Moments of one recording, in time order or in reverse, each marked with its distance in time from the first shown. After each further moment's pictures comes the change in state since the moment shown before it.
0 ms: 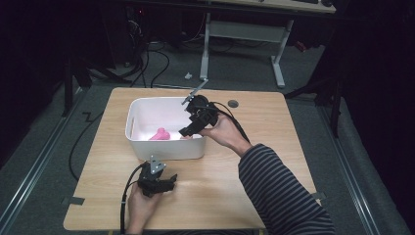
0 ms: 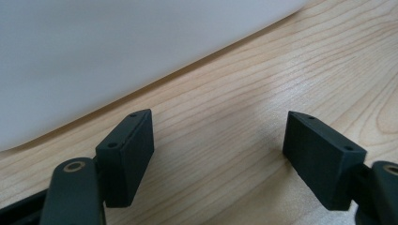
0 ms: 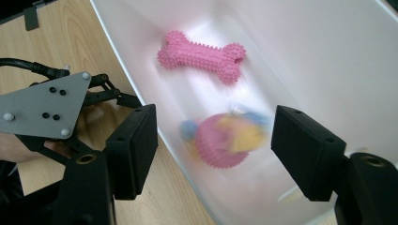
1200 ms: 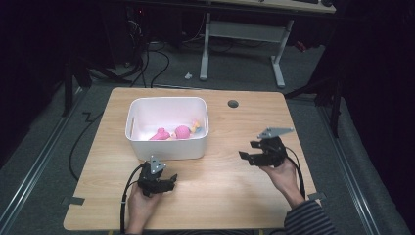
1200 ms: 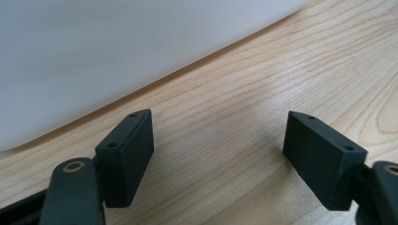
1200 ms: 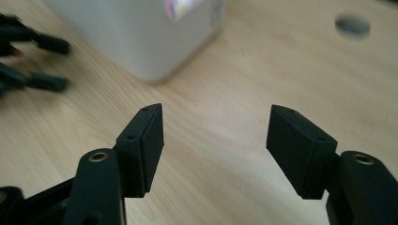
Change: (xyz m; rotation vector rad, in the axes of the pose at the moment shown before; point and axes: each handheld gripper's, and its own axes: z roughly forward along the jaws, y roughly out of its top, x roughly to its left) left arm 0.000 0.000 0.000 0.000 -0.001 0.000; right arm -0.014 -0.222 -0.042 -0.242 -0.221 0.304
